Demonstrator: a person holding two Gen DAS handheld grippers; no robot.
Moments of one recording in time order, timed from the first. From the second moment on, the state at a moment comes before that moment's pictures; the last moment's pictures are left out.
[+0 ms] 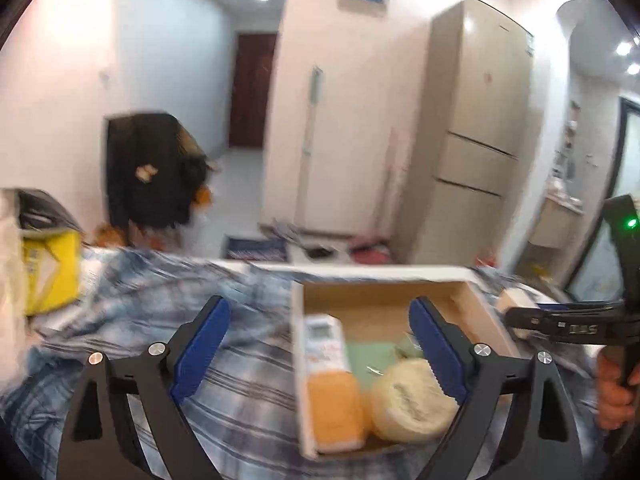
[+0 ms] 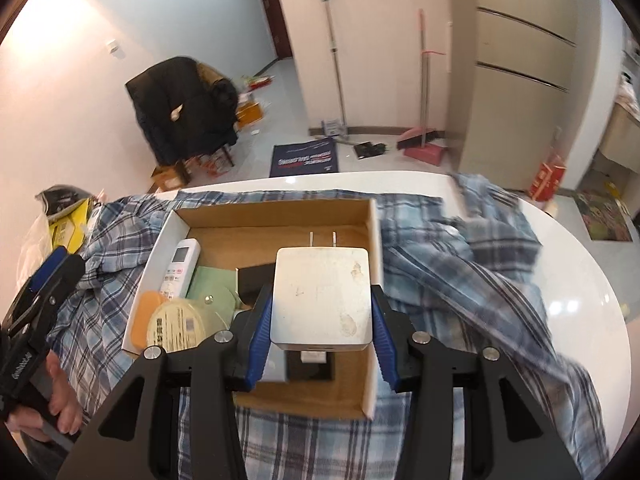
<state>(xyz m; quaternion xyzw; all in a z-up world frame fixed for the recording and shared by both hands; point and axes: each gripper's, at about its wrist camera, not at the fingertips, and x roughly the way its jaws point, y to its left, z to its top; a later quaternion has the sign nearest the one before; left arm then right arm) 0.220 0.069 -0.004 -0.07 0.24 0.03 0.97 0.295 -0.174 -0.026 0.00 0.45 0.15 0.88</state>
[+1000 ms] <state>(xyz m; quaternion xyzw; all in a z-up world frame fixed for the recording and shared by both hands) 0.238 0.072 -0.026 -0.09 0.28 0.03 0.96 0.318 -0.131 -0.077 -0.08 0.42 0.11 0.90</state>
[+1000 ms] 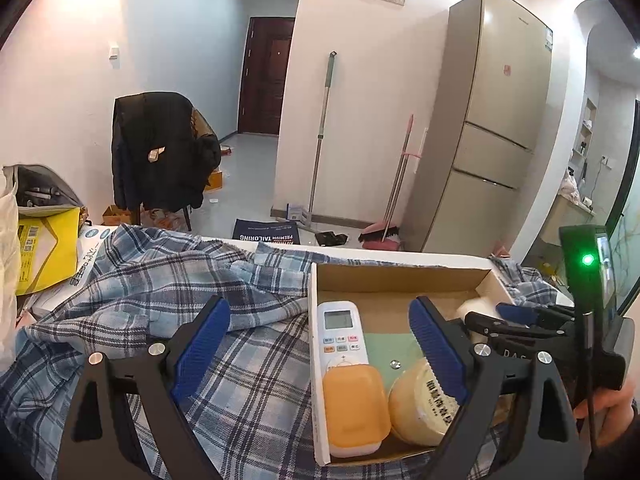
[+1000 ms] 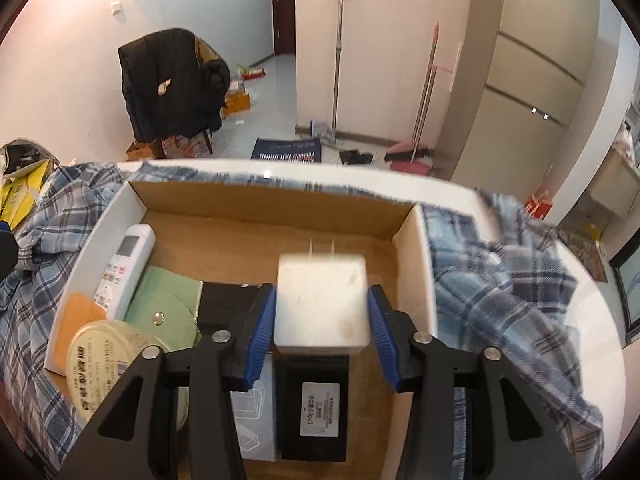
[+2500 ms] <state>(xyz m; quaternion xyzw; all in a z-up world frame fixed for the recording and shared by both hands) 0.016 0.034 0.027 -0.06 0.09 -0.04 0.99 0.082 -0.180 -0.021 -0.01 0.35 0.12 0.93</state>
